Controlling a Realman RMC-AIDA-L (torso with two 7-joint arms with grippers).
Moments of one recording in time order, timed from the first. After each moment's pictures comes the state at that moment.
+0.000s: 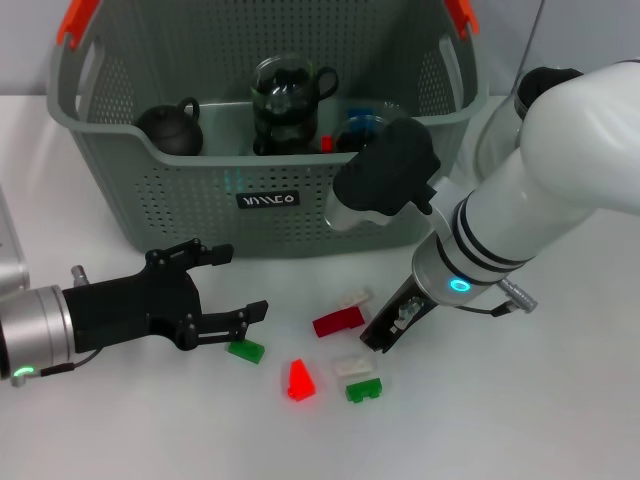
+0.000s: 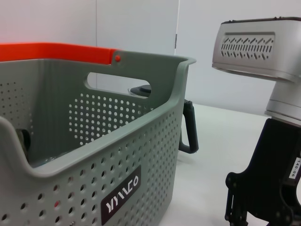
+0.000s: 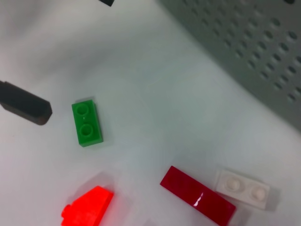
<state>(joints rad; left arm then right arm) -0.40 -2.15 0.61 0.64 2.02 1.48 -1.06 0.90 2.11 -1.91 -0.84 -2.40 -1.08 2.80</state>
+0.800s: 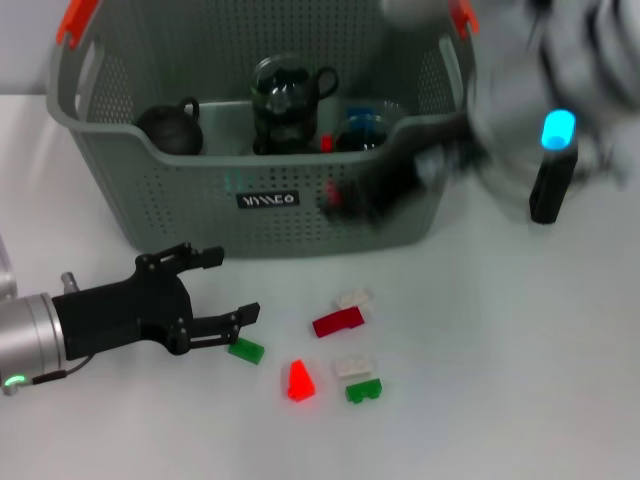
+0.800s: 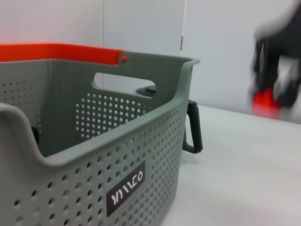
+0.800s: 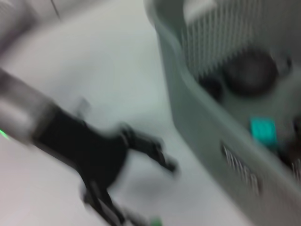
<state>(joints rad) -0.38 -2.16 0.58 0.65 2.03 1.49 -1.05 0.77 2.10 -1.47 -1.62 -2.35 -1.58 2.77</state>
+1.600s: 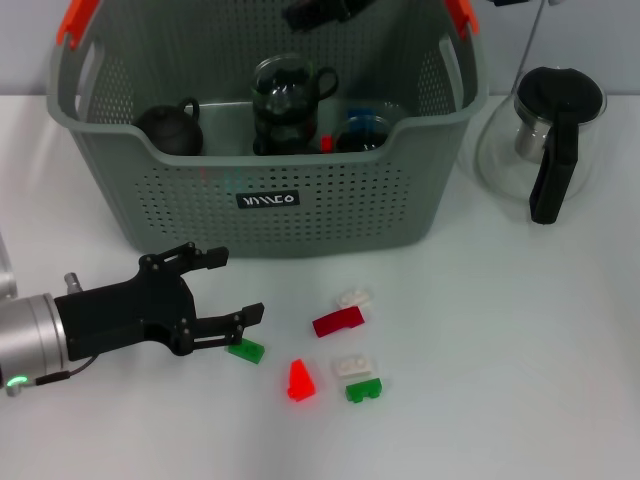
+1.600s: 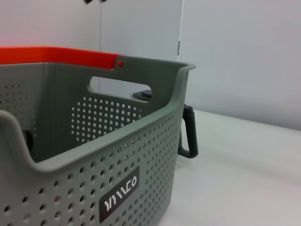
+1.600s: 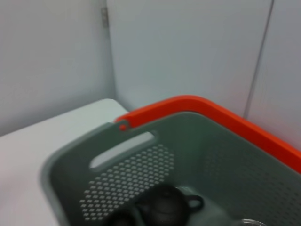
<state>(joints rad) -0.38 -2.16 0.58 0.65 2.02 1.51 -1.05 1.08 2.09 -1.12 -1.08 -2.40 -1.24 2.40</state>
